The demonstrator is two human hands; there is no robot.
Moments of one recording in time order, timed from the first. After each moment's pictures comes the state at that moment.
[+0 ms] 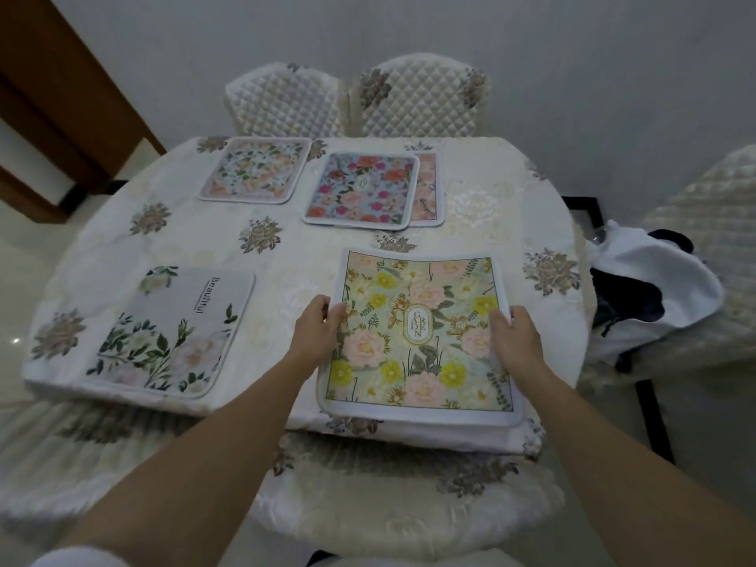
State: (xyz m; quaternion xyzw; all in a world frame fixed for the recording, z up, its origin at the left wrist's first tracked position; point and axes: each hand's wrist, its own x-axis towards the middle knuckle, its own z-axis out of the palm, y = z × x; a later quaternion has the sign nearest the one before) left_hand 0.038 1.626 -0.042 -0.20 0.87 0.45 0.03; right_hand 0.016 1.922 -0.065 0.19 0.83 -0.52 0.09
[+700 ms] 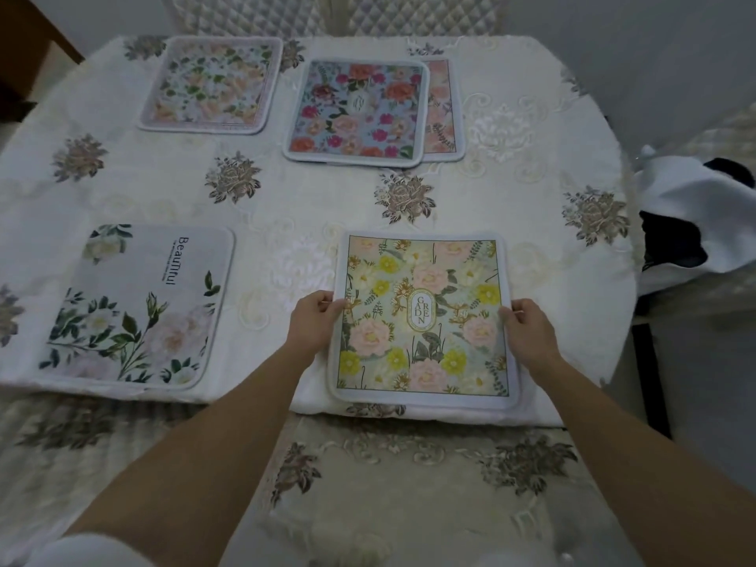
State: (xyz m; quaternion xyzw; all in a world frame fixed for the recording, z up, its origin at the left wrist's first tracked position) left_hand 0.019 1.566 -0.139 -0.24 0.81 0.52 0.13; right_hand 0.017 1.889 -0.150 0.24 0.87 -0.41 0.15
